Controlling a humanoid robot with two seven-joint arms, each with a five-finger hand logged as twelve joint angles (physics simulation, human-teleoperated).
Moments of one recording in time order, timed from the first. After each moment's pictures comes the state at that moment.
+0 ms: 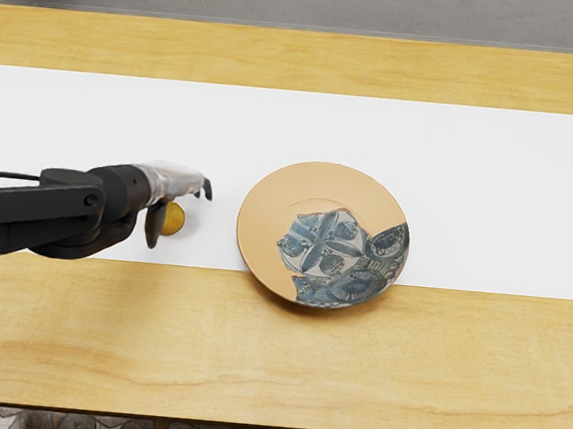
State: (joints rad) left arm -1.20 0.50 0.05 -1.46 1.28 -0.12 0.61; right arm -0.03 0.00 -0.02 0.21 0.04 -0.09 0.05
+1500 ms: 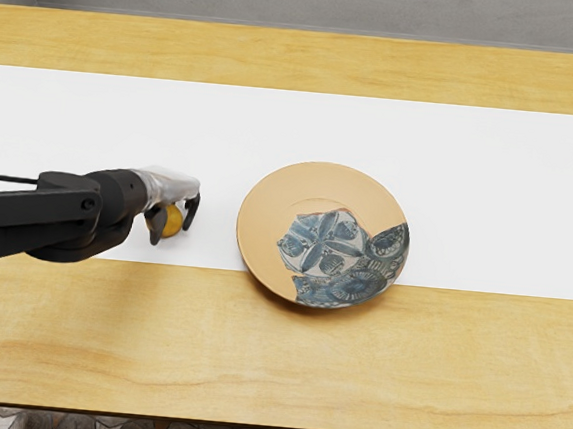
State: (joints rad) left arm -1.20 0.51 0.07 -1.46 1.29 -0.14 0.61; right arm -0.03 0.00 -0.02 0.21 0.04 -0.09 0.05
